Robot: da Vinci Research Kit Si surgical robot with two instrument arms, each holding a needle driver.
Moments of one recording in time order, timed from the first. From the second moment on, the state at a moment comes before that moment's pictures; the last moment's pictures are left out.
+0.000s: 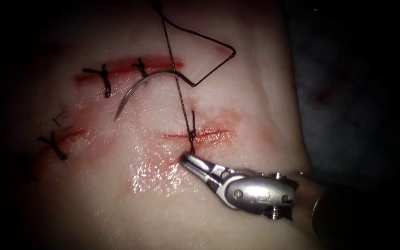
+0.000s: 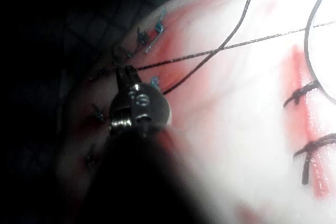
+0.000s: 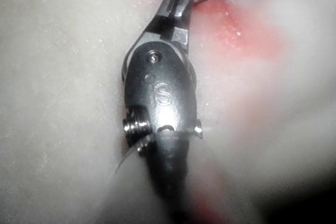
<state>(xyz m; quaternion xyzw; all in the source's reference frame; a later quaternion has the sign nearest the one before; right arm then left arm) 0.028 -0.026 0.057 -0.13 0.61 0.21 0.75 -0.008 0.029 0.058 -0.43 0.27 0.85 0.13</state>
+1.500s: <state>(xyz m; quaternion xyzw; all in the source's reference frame) 0.022 -0.021 0.049 -0.06 0.58 0.27 0.77 -0.004 0.009 0.037 -0.63 0.03 0.77 0.00</state>
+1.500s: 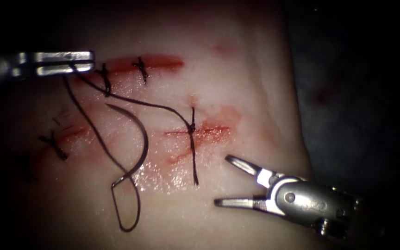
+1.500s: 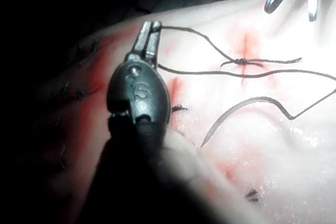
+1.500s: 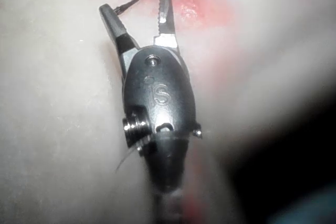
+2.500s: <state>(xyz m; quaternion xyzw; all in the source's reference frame) 0.031 -0.015 0.053 -0.09 0.51 0.30 0.80 -0.007 0.005 0.032 -0.64 0.03 0.77 0.00</state>
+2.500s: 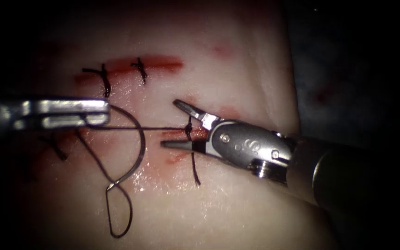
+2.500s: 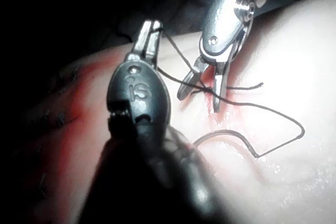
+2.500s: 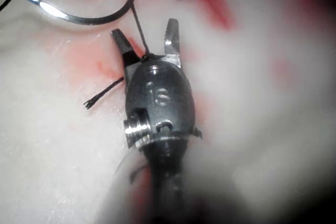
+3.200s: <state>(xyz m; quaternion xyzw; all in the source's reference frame) 0.034 -0.015 0.054 -0.09 0.52 0.28 0.80 -0.007 0.004 0.030 -0.65 0.02 0.76 -0.01</state>
